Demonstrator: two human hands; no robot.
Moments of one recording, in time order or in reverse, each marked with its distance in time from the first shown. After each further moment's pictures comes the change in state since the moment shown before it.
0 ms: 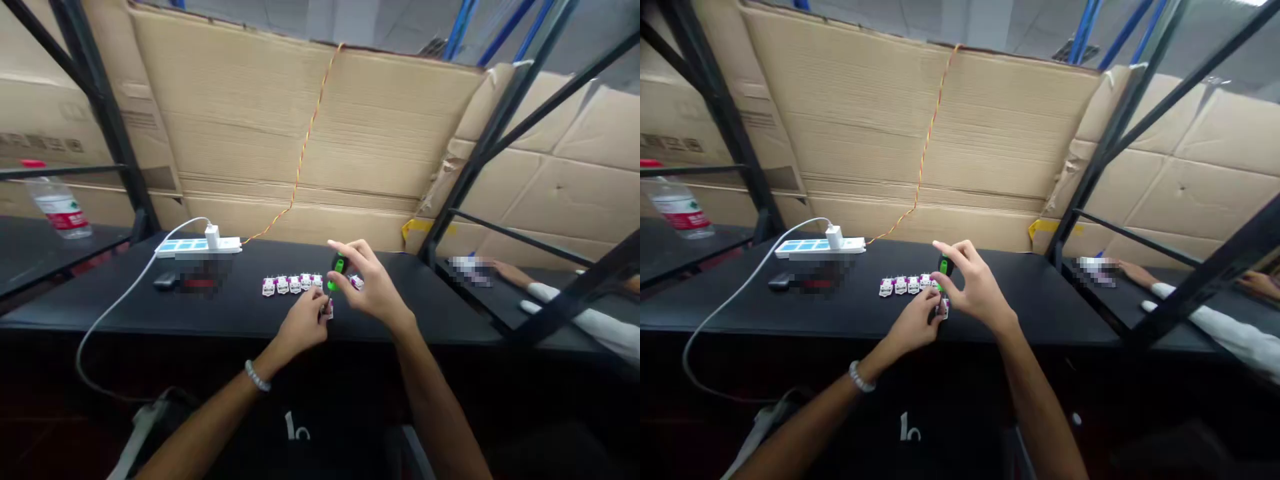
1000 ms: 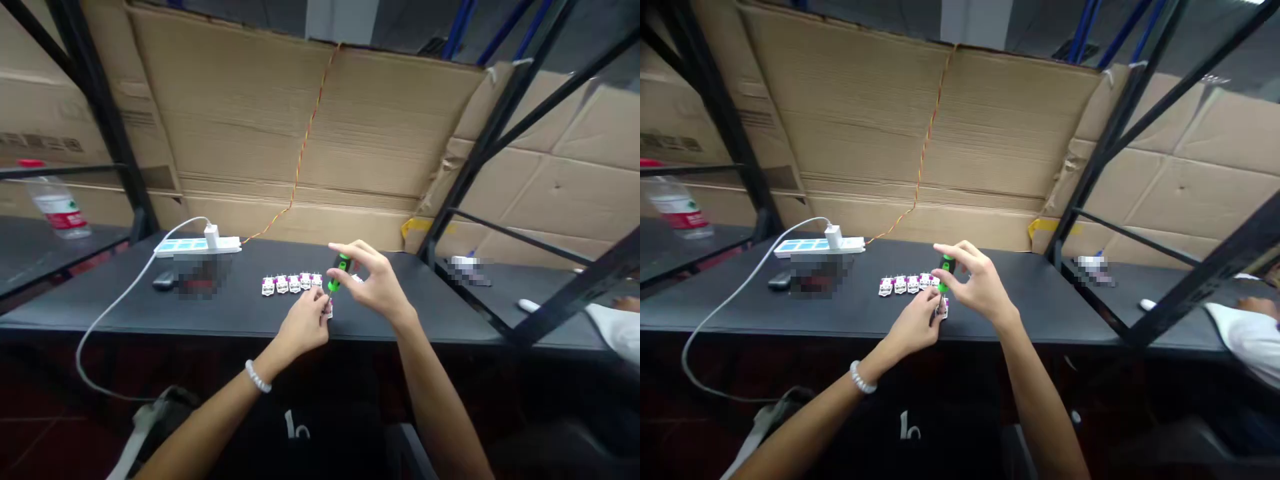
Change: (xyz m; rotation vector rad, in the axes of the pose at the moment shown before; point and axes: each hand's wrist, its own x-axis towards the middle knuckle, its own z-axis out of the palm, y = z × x) left_hand -0.002 0.003 0.000 0.090 -0.010 0.049; right_hand 0.004 -0.001 -0.003 0.051 0.019 0.023
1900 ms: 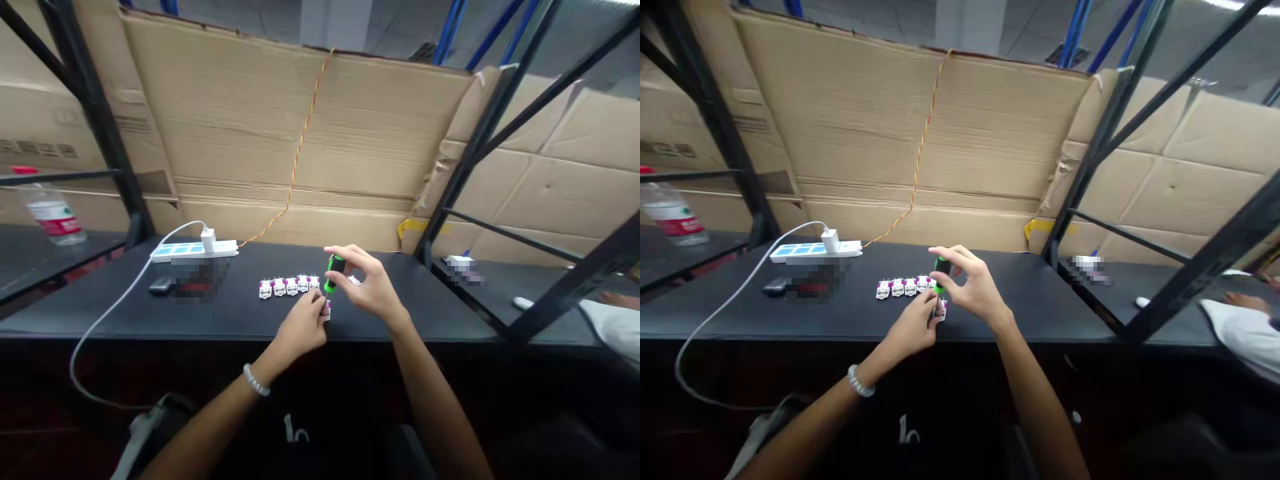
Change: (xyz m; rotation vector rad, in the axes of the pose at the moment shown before) left_hand 0.001 -0.001 0.001 -0.062 -0.014 -0.012; right_hand -0.001 0.001 0.004 0.087 0.017 0.002
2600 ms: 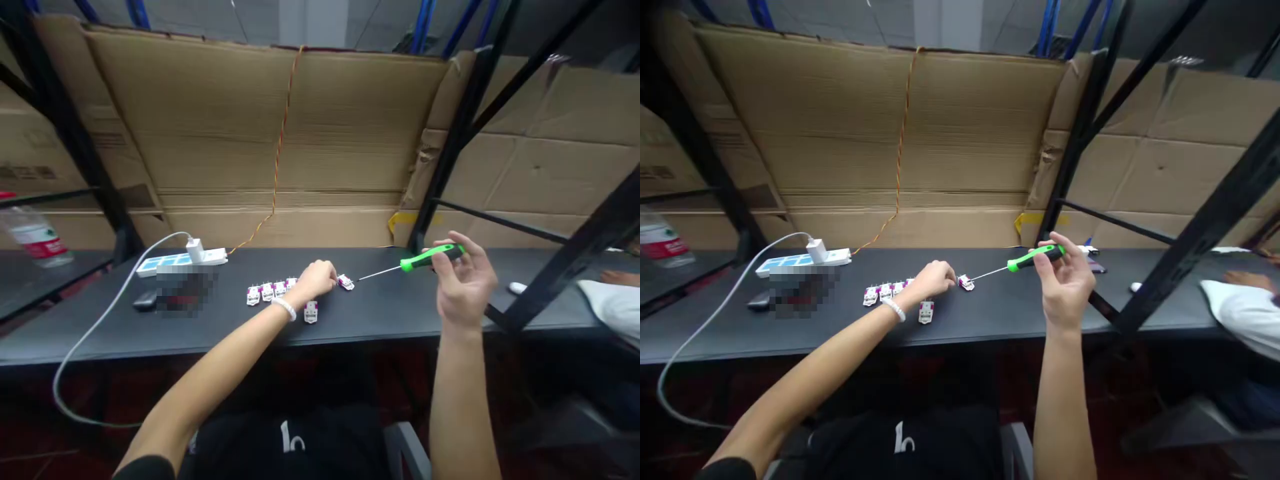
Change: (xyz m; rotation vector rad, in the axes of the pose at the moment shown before) left_hand 0.134 0.008 0.005 0.311 -0.318 -0.152; right_hand -0.069 0.056 -0.103 0.165 0.902 0.108
